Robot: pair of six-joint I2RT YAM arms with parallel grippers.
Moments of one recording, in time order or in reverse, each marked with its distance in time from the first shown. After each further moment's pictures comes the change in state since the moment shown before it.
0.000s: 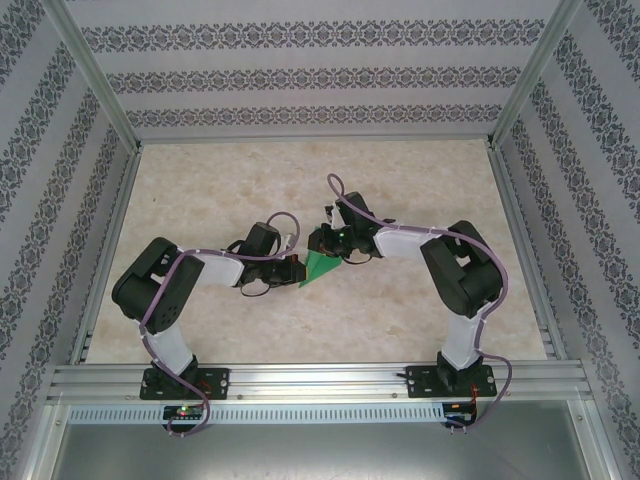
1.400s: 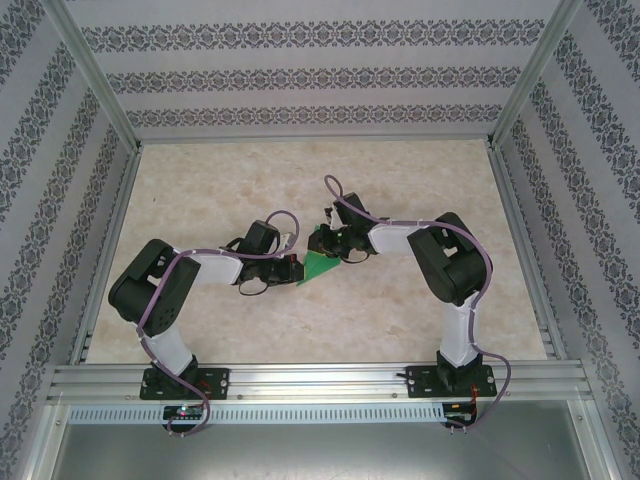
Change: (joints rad) left arm 0.005 -0.025 0.019 -0.076 -0.023 0.050; right arm -0.020 0.107 0.051 0.013 -0.005 0.004
